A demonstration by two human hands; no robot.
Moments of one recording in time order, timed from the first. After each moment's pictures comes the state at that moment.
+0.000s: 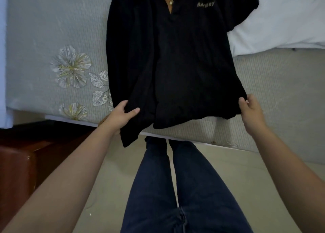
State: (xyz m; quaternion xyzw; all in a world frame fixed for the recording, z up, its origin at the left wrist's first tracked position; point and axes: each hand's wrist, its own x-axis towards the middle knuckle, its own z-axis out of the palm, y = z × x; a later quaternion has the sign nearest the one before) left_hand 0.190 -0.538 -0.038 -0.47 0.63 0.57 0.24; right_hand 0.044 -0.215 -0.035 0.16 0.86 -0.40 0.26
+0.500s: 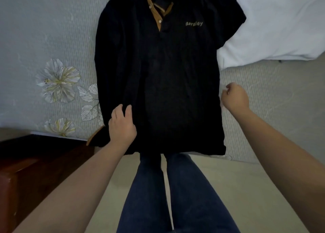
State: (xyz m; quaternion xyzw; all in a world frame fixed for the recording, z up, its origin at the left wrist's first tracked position) left_hand 0.170 -0.504 -0.051 -0.27 0.92 0.14 0.25; right_hand -0.025 -0.253 -0.056 0.04 0.96 -0.15 0.25
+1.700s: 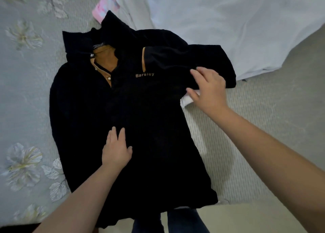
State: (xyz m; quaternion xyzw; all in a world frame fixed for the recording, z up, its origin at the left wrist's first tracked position) left_hand 0.024 -0.463 -0.081 -0.20 0.91 0.11 0.35; right_hand -0.132 -0.232 -0.059 -0.14 0.97 -0.21 0.05
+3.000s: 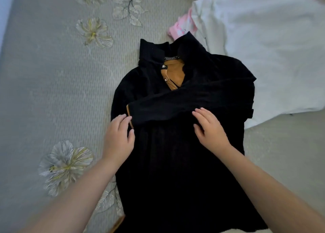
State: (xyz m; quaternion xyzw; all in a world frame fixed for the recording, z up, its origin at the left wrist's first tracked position) left_hand 0.026 -0.656 -0.061 -0.18 0.94 0.29 0.07; right_hand -0.062 -0.416 -0.062 -0.24 0.95 -0.19 0.08
